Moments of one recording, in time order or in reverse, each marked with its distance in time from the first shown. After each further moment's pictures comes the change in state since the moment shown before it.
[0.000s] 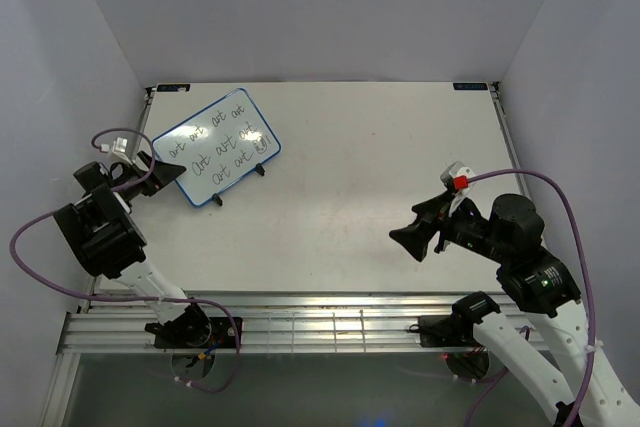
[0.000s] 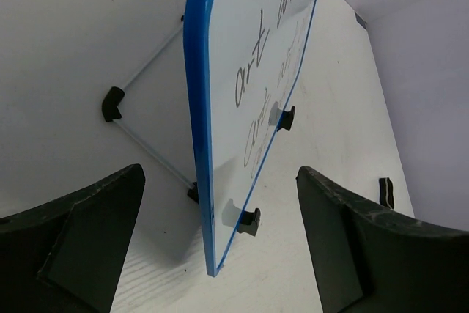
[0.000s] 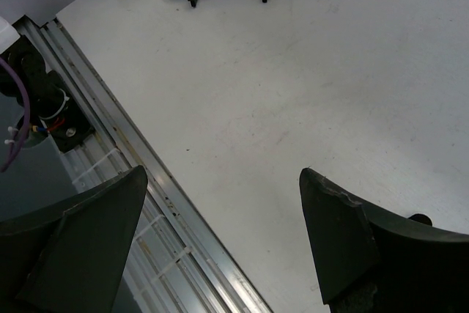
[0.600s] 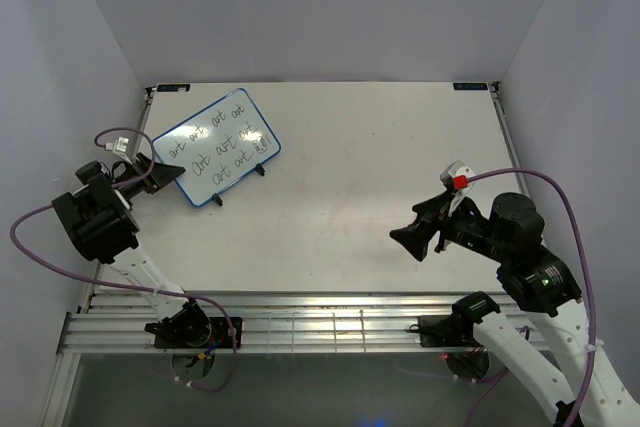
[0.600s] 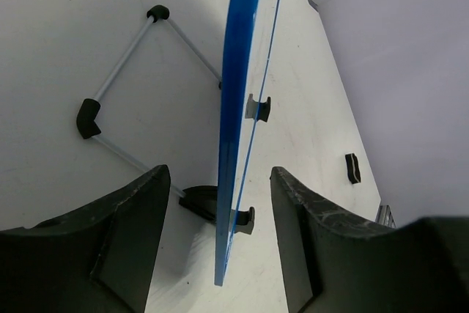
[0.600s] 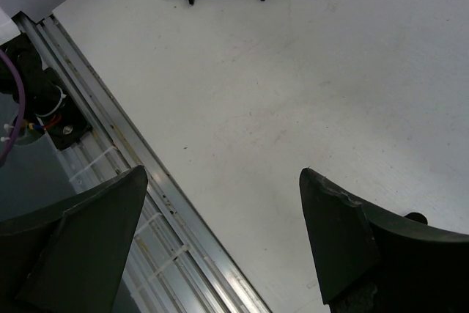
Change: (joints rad) left arm -0.002 0.160 0.052 0.143 0.178 -0.080; right arm 0.000 0.007 0.011 -0.013 0.003 -0.014
